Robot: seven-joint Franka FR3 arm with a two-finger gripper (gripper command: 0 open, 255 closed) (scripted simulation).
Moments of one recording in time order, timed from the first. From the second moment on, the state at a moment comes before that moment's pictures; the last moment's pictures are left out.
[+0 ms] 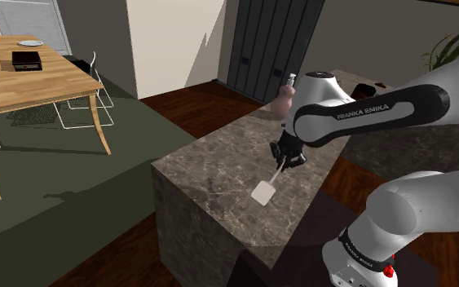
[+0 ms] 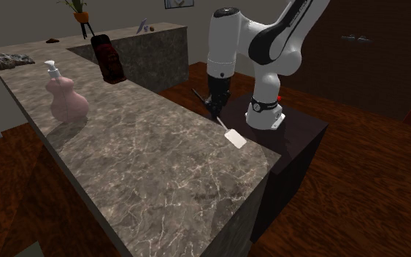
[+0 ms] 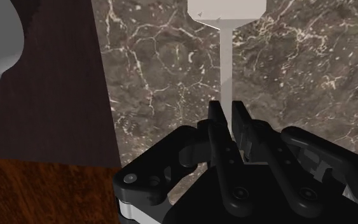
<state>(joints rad) -0.37 -0.63 0.42 -2.89 0.24 2.30 1.31</state>
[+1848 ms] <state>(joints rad) -0.38 -0.81 0.32 -2.61 0.17 1.84 1.29</state>
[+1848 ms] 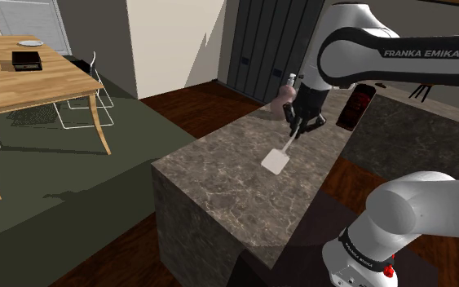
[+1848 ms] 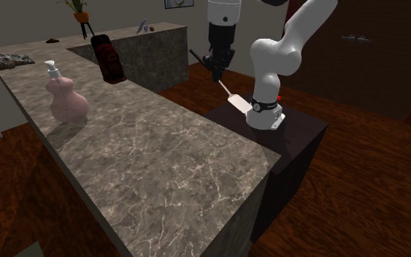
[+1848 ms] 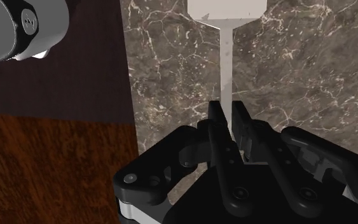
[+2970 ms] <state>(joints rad) -0.43 -0.72 0.25 -2.40 0.10 1.71 1.23</state>
